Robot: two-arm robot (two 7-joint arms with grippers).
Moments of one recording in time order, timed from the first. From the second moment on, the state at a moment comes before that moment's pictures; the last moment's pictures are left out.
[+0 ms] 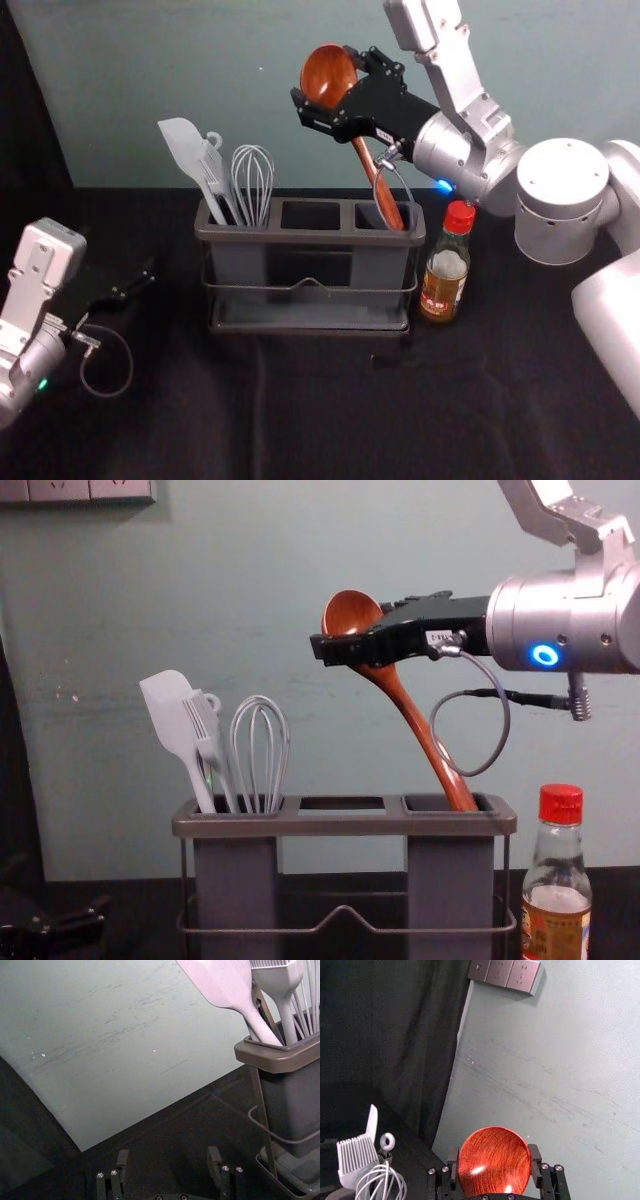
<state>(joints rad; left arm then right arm) -0.20 0.60 0.45 -1.41 -0.25 -0.12 0.03 0.61 0.22 -0.44 -1.44 0.07 0.23 0.35</state>
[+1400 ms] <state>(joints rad) -0.20 0.60 0.45 -1.41 -0.25 -0.12 0.03 0.43 0.49 -0.36 -1.79 0.20 0.37 0.48</state>
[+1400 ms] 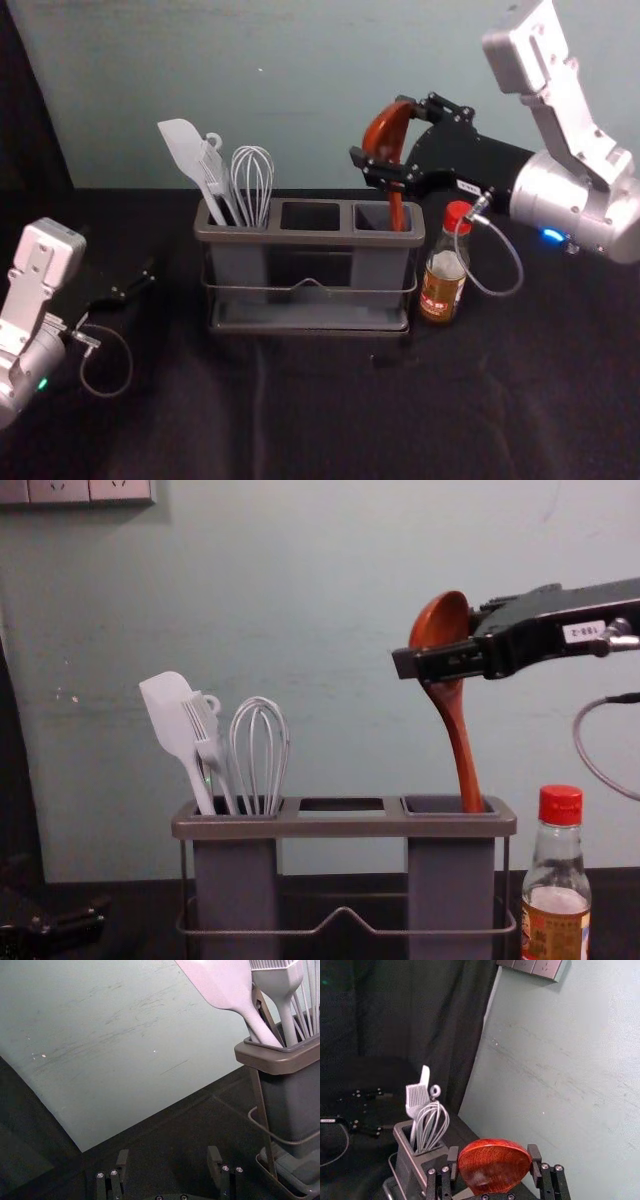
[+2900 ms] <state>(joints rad) -0.20 0.60 0.45 -1.41 -0.25 -0.12 0.03 0.44 0.47 -0.42 -1.63 0.29 0.29 0.45</state>
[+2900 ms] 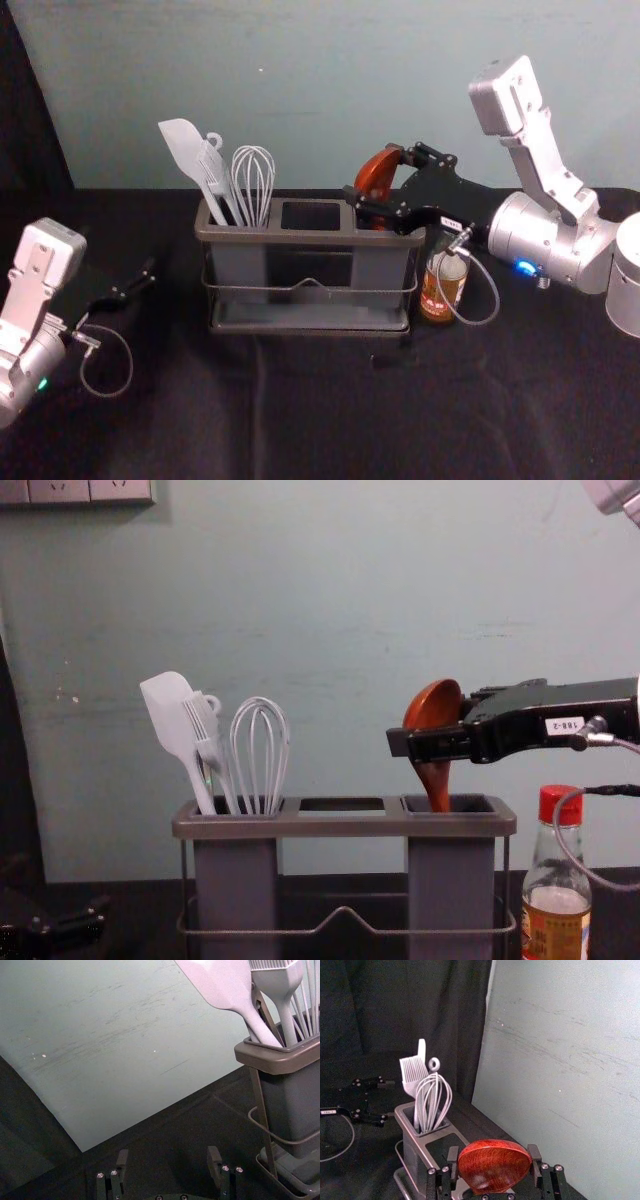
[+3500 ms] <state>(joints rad) -0.20 0.60 0.45 -1.41 -0.25 -0.12 0.03 0.44 0.47 -0.43 -1.61 0.30 0.31 0.45</state>
